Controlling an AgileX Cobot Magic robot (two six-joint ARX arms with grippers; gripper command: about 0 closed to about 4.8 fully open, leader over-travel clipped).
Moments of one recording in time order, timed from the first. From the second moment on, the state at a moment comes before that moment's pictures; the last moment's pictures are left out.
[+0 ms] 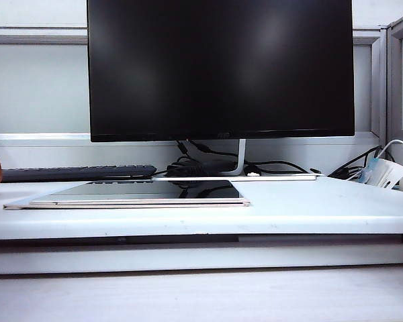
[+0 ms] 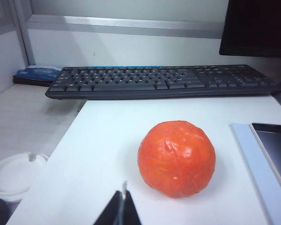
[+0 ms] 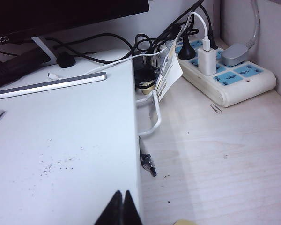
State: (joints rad) left arm -0.01 0.00 0.01 -0.04 -0.14 -0.05; right arm 0.08 0.00 0.01 -0.12 0.05 0.21
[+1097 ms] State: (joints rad) left arm -0.01 0.00 0.01 -0.03 0.07 -0.14; right arm 0.31 0.00 0.01 -0.04 -0.61 0.50
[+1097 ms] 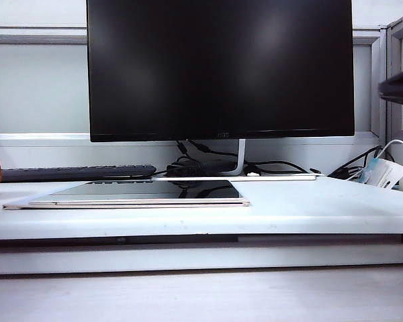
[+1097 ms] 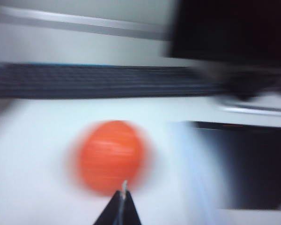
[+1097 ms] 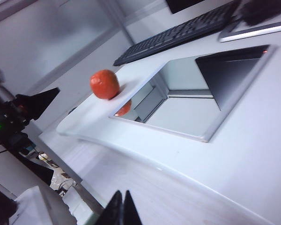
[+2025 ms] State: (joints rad) left arm -0.01 0.97 0.68 -0.29 0.05 0.14; right arm 0.39 0.00 0.01 0.00 -0.42 0.37
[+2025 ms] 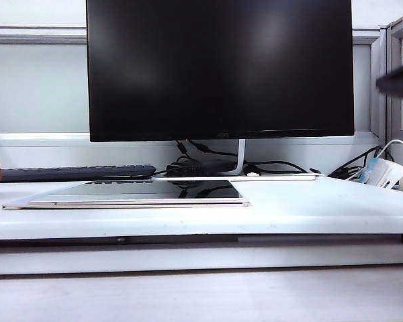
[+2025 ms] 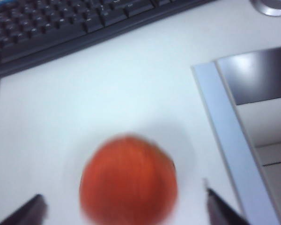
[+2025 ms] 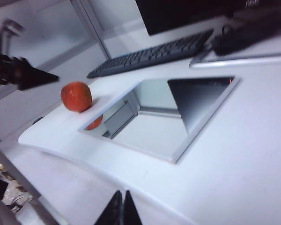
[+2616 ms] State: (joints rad) left arm -0.01 1.25 0.68 -0.20 0.03 0.10; right arm 0.39 0.00 0.01 0.02 -0.38 0.36
